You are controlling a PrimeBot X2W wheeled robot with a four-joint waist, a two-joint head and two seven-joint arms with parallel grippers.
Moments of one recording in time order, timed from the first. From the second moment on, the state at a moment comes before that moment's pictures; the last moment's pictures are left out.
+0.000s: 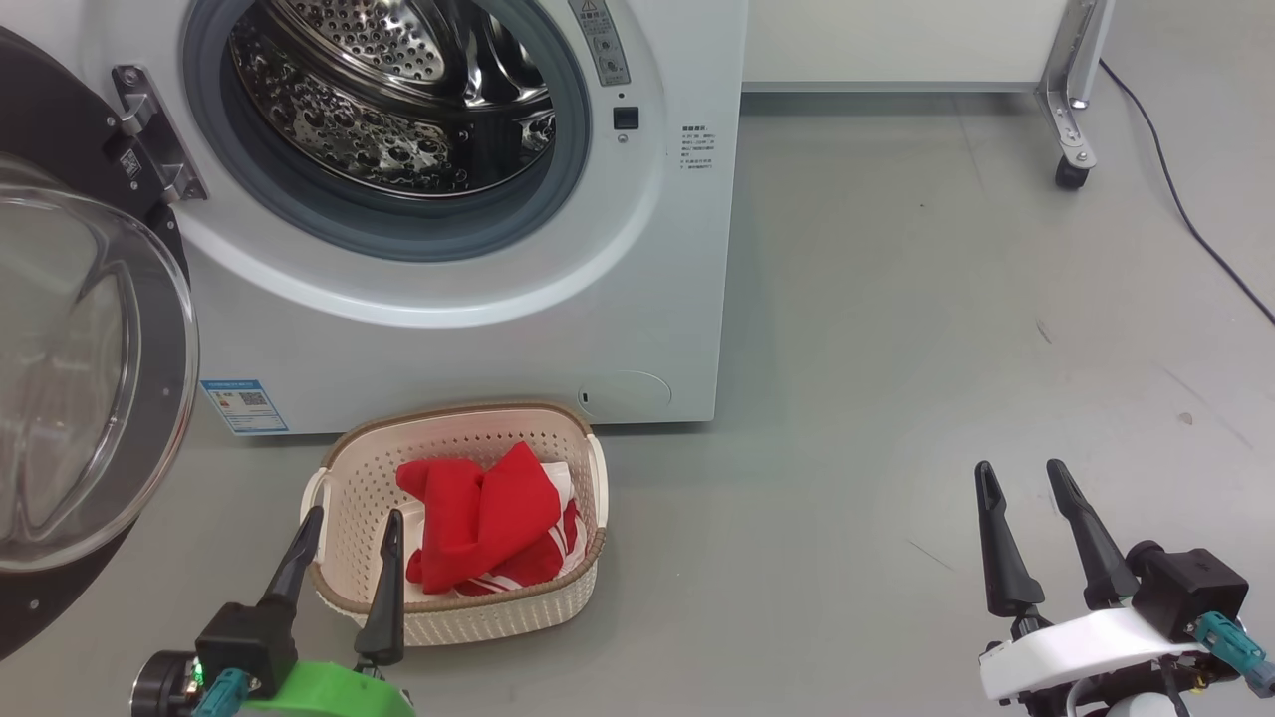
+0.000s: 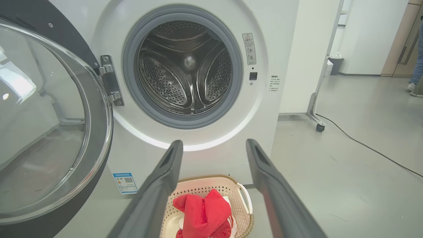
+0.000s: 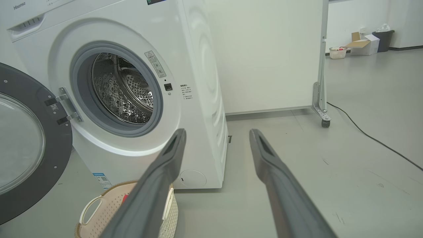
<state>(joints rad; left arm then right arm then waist) 0.02 0.04 -0.13 0.20 -0.27 -0.05 -0.25 0.09 -0.13 0.16 0.09 0.44 0.12 -0.25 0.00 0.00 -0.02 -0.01</state>
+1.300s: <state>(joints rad) 0.02 0.04 -0.16 0.20 -0.27 -0.03 -0.25 0.09 -0.12 0.17 0.08 0.45 0.11 -0.25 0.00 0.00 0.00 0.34</state>
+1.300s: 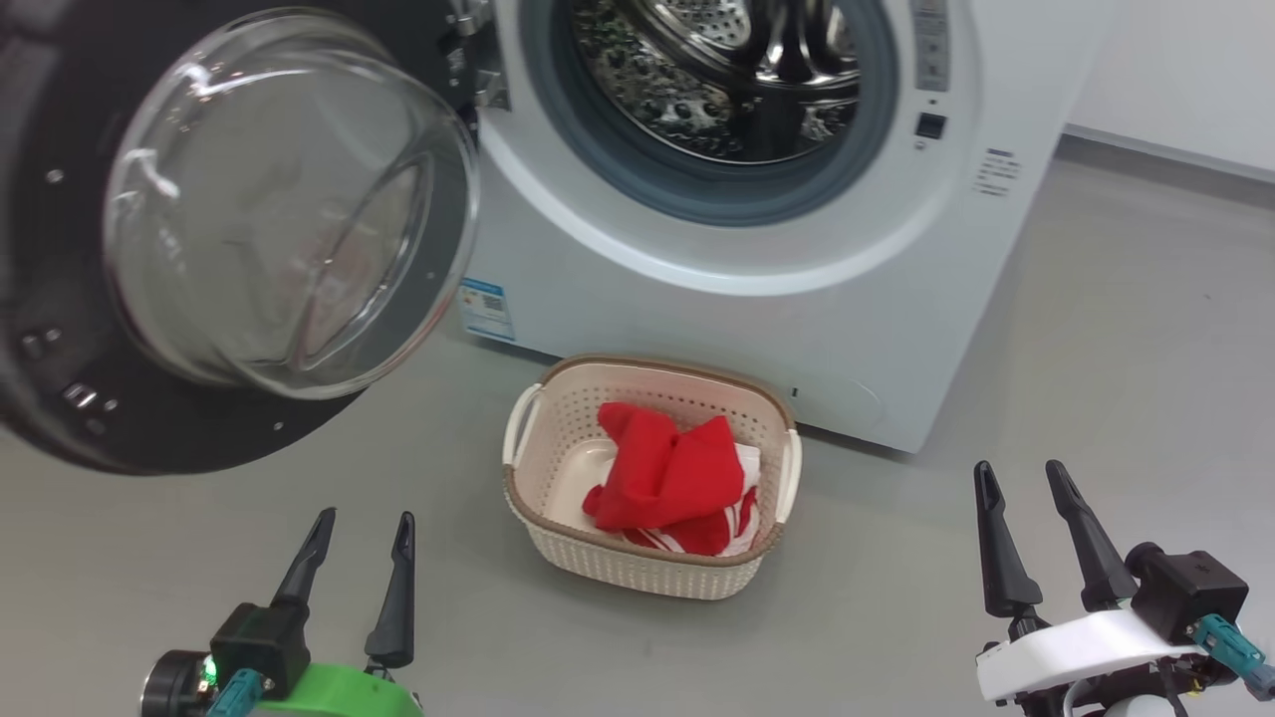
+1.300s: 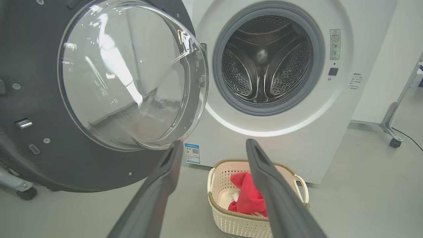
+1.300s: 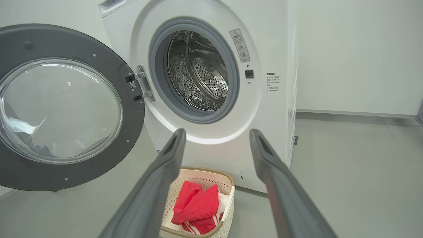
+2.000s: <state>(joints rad) 0.02 0.05 -0.12 0.19 -0.27 -0.01 -0.25 0.09 -0.11 0.22 0.09 0.45 0.11 -0.25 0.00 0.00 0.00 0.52</state>
